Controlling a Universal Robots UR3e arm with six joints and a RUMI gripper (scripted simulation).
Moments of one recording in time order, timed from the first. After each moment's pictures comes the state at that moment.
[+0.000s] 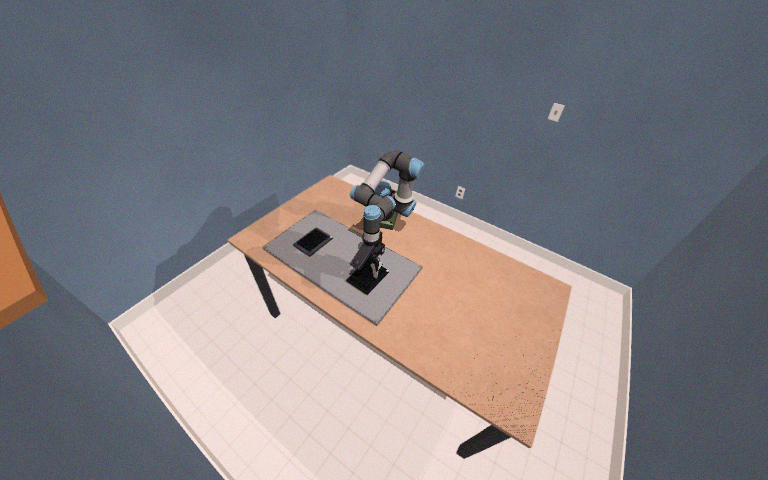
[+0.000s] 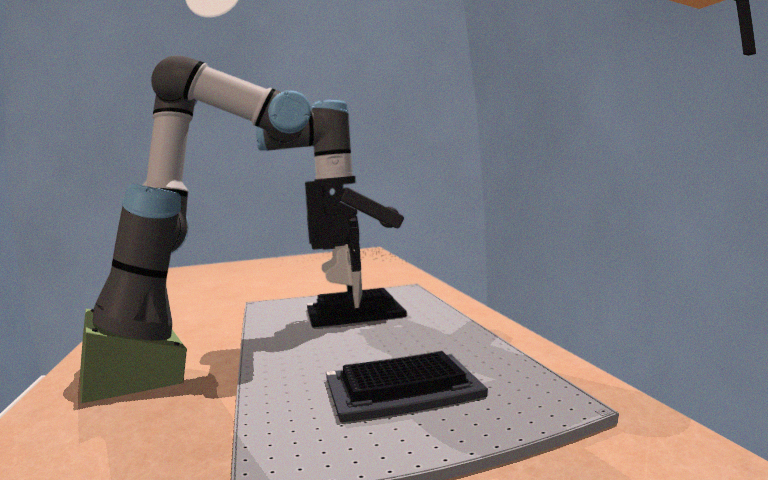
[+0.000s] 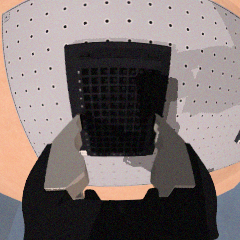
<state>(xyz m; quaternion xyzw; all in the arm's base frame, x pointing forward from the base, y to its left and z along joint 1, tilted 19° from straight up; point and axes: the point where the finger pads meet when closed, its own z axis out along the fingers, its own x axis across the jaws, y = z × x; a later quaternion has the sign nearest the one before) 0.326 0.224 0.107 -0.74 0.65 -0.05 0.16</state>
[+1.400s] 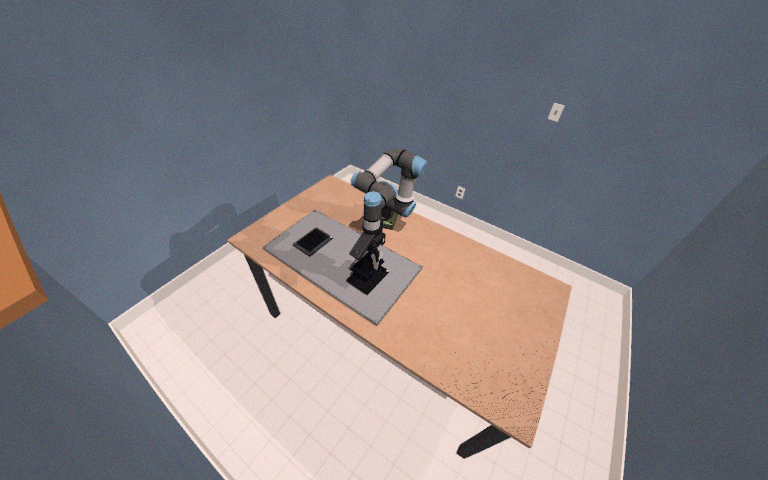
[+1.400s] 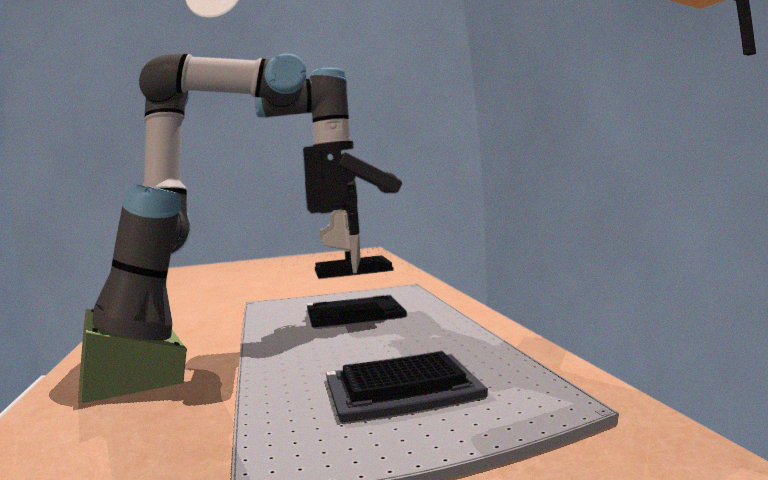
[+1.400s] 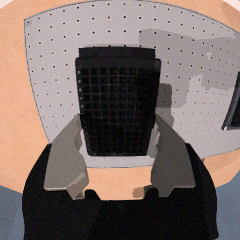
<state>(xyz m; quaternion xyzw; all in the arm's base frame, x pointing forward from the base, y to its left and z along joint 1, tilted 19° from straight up) 0.311 0.215 0.165 -0.74 0.65 -0.06 0.16</state>
